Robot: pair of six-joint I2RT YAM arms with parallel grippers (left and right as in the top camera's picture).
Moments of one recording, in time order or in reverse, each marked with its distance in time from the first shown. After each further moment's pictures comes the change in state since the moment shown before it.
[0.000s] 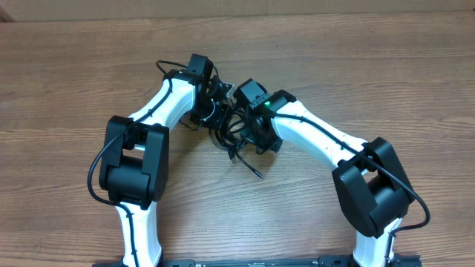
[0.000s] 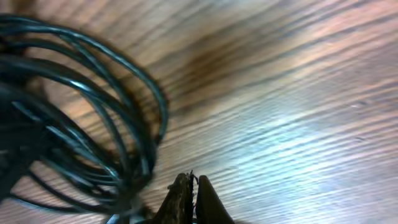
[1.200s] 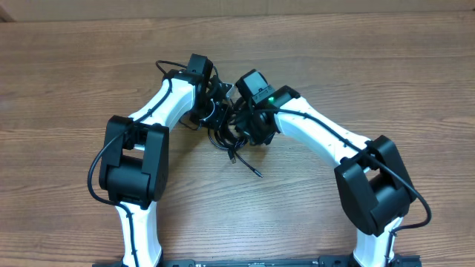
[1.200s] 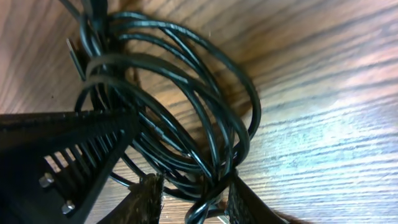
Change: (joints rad) left arm 0.000 0.001 0.000 0.000 0.000 0.000; right arm -0.021 0.003 0.015 0.143 -0.174 0.007
